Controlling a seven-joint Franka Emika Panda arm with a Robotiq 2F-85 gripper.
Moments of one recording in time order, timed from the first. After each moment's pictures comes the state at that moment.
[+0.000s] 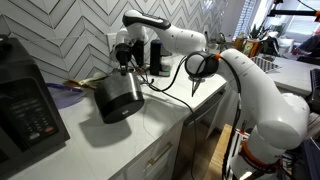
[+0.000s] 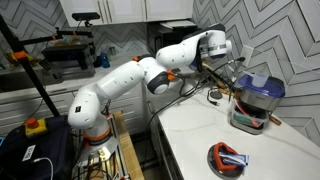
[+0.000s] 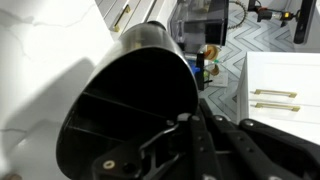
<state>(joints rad) -0.20 1.04 0.44 -0.59 0.74 0.83 -0.33</state>
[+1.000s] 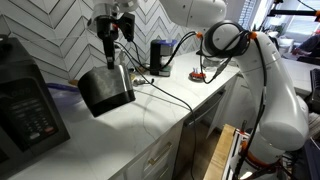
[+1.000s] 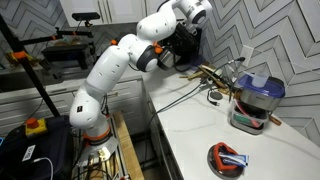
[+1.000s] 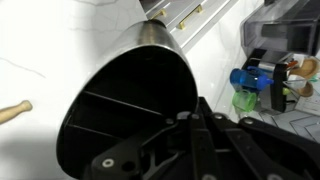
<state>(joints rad) -0.13 0.69 0.63 -0.79 0.26 1.07 -0.38</state>
